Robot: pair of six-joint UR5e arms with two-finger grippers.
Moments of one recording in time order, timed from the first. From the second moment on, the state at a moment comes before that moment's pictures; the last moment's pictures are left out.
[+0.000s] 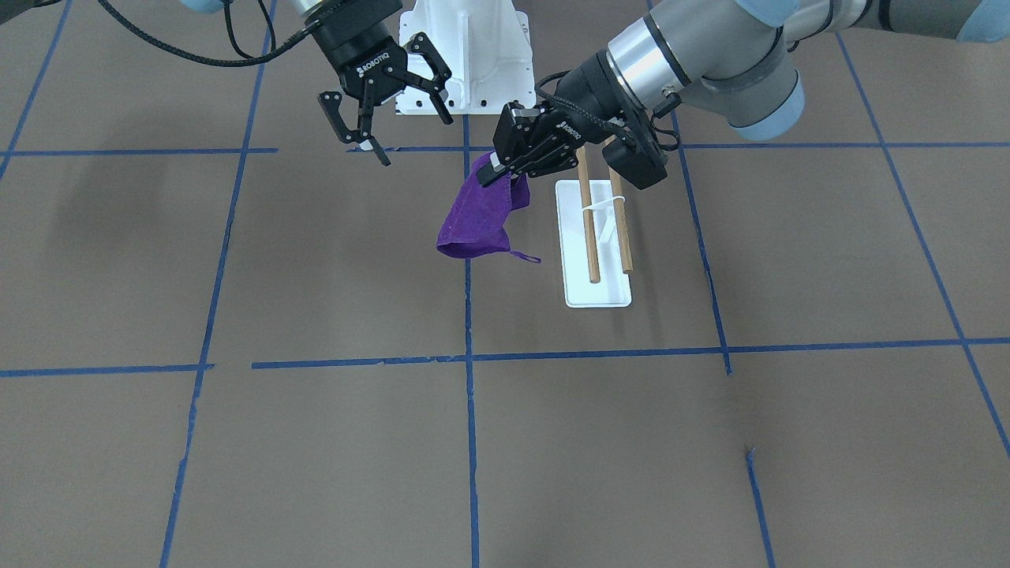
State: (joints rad) left arm -0.75 -2.18 -1.73 -2.50 -2.11 -1.81; right arm 0.39 -1.18 2.15 -1.17 1.41 0.77
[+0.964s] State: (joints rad) left arm -0.47 -2.07 -1.97 -2.37 -1.41 -1.75; right arm 0.81 -1.33 2.16 -1.31 1.88 0.64
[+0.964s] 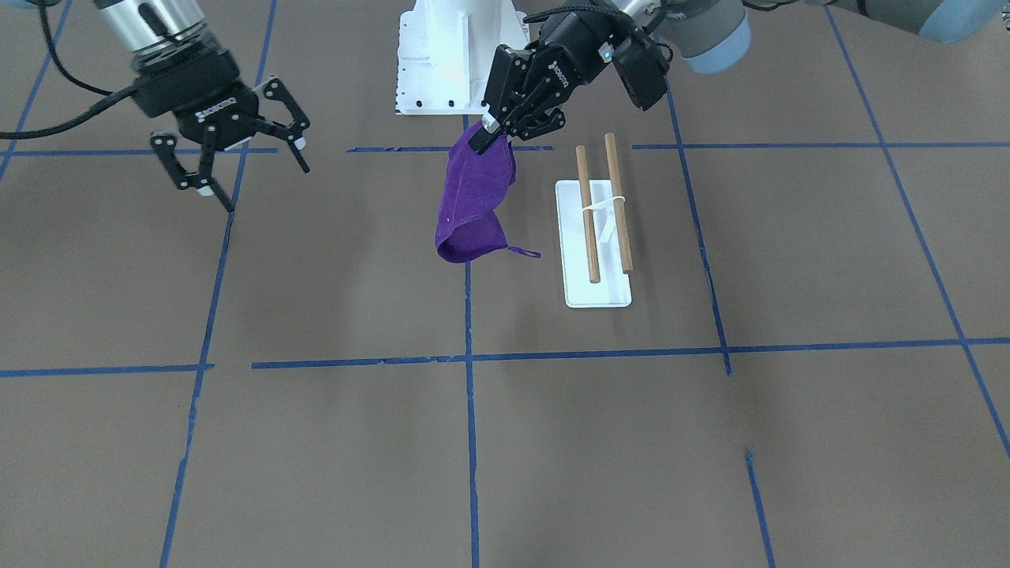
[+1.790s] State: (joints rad) left arm -0.33 -2.04 -2.16 -1.74 -1.24 -1.76; right arm 1.04 -1.36 2.10 -1.52 2.05 0.47
